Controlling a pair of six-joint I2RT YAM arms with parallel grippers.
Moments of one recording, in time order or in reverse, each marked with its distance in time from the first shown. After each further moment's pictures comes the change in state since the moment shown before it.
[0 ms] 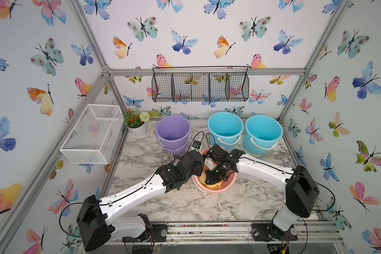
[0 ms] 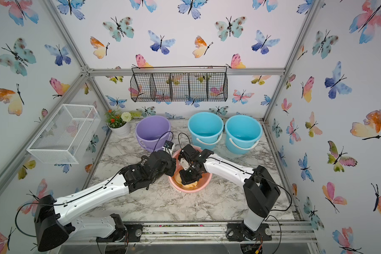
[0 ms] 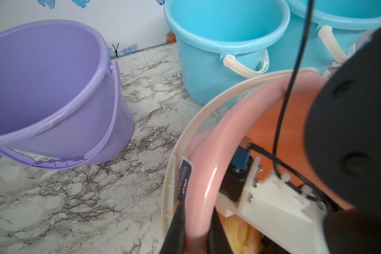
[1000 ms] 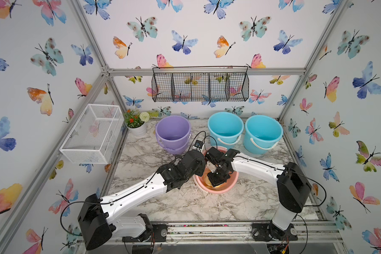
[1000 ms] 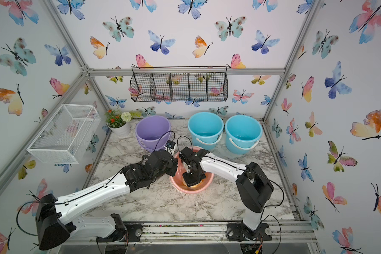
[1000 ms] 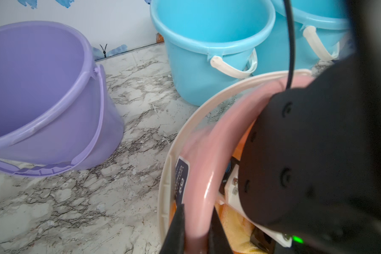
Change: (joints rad) left arm -0.003 0.012 0.014 0.002 0.049 0.012; right arm 0.001 0.125 0.012 -0.063 0.191 -0.048
